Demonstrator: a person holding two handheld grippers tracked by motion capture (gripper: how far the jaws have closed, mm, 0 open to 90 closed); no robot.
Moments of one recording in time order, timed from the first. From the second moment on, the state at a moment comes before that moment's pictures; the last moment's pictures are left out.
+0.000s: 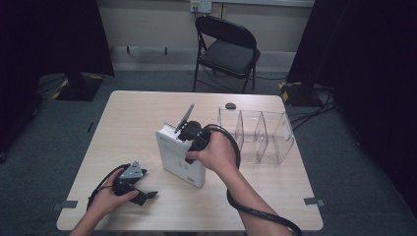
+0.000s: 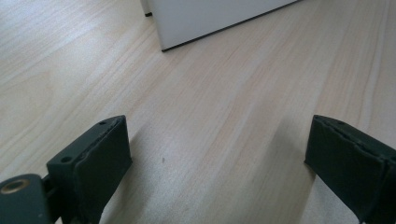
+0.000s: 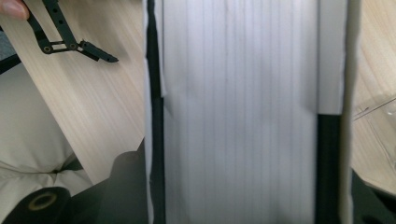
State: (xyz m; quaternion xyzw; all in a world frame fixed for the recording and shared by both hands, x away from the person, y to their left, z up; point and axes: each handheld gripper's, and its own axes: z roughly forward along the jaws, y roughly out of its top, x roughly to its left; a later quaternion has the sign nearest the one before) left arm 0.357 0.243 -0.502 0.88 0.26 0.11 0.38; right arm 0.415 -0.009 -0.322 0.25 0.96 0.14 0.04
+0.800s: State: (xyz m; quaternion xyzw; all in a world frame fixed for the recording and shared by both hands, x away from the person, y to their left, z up) left arm 0.357 0.243 -0.502 0.88 0.26 0.11 0.38; right arm 0.407 -0.026 -0.313 0.26 0.95 0.15 0.01
